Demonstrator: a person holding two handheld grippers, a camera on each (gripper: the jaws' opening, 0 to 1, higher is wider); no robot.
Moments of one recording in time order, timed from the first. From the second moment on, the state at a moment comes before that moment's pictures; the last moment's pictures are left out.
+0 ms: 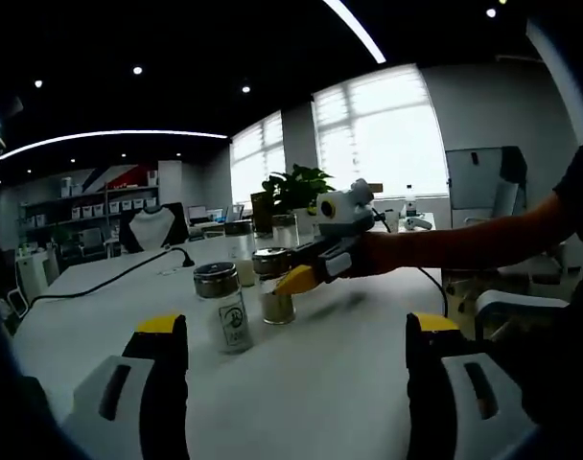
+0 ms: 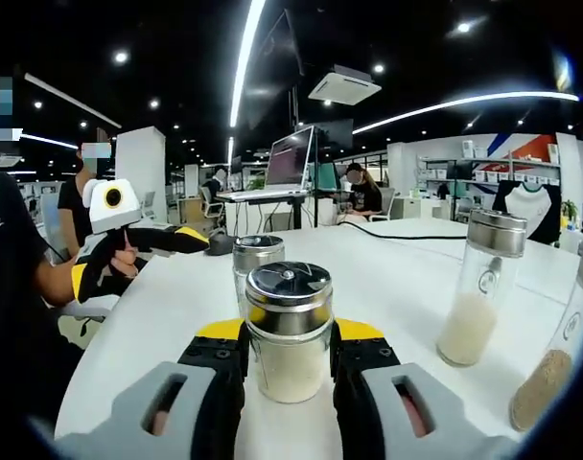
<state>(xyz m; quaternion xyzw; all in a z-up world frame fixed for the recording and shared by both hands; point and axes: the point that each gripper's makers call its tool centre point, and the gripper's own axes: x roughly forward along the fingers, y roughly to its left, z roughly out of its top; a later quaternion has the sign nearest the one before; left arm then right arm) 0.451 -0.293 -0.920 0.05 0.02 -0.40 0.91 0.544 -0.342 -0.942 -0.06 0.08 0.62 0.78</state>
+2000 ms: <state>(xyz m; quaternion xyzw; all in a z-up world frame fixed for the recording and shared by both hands) 0.453 -0.288 -0.913 0.02 0.02 -0.39 0.92 0.613 -0.389 -0.876 -0.02 0.04 0.40 0.91</state>
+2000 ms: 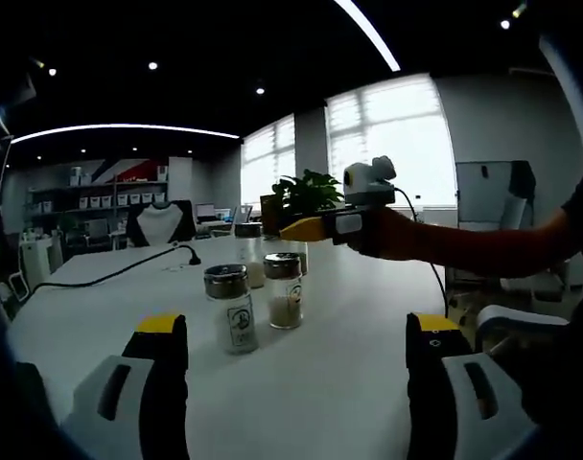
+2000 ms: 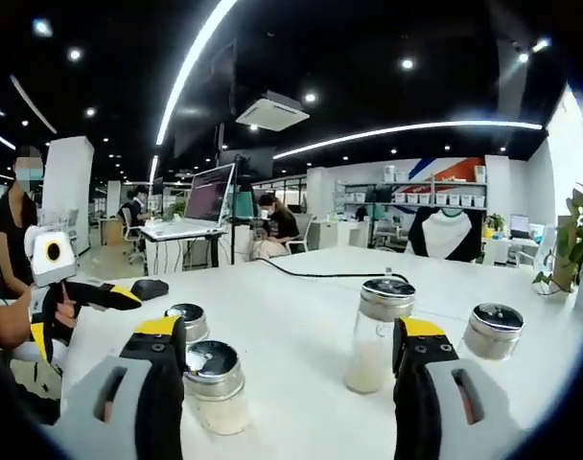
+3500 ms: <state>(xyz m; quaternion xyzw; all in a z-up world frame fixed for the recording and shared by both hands) 0.453 -0.295 -0.919 0.02 0.03 -0.39 0.92 0.704 -0.397 -0.889 -0.05 -0.02 0.26 0.96</state>
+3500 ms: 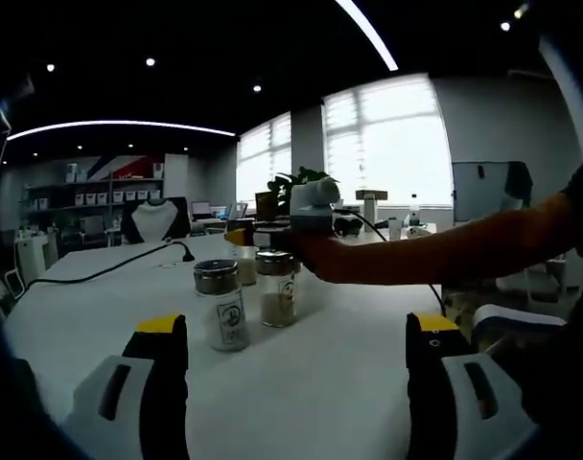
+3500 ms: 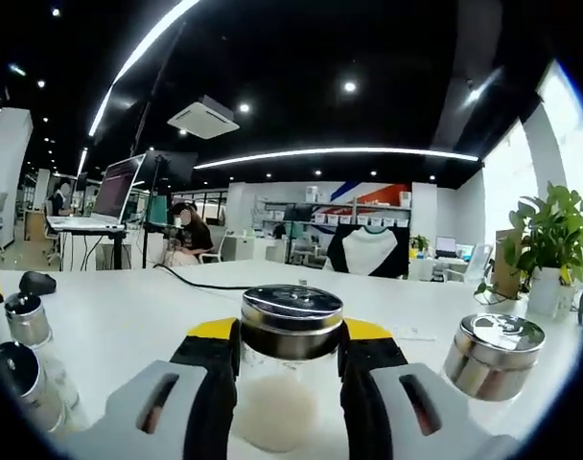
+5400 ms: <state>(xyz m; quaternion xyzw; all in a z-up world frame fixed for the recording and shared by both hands) 0.435 -0.340 -0.907 -0.02 -0.04 -0.45 0.89 0.473 -0.396 -0.856 -0.01 -0.06 0.46 0.88</state>
